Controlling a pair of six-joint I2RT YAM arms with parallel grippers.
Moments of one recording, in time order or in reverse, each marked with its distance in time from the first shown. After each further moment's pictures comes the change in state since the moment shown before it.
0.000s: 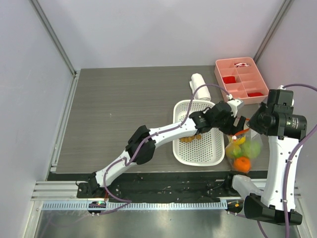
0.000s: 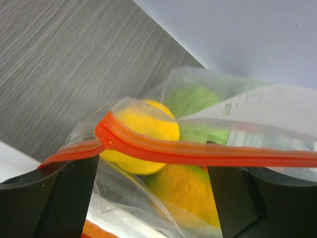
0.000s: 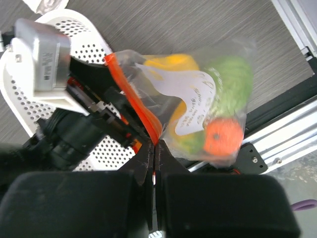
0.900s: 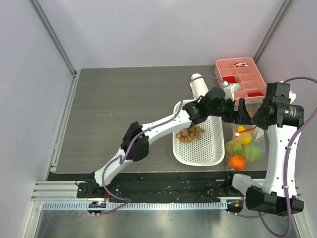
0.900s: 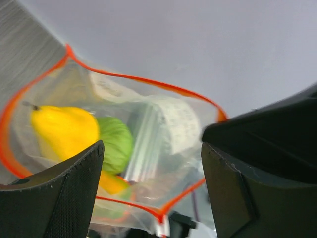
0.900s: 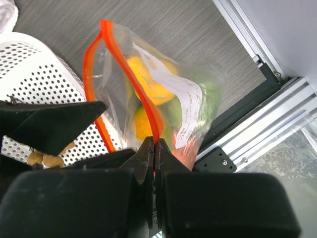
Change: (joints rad) left arm 0.044 -0.056 0.029 0.143 0.248 -0.355; right arm 0.000 0.083 0.009 0.009 0.159 -0.030
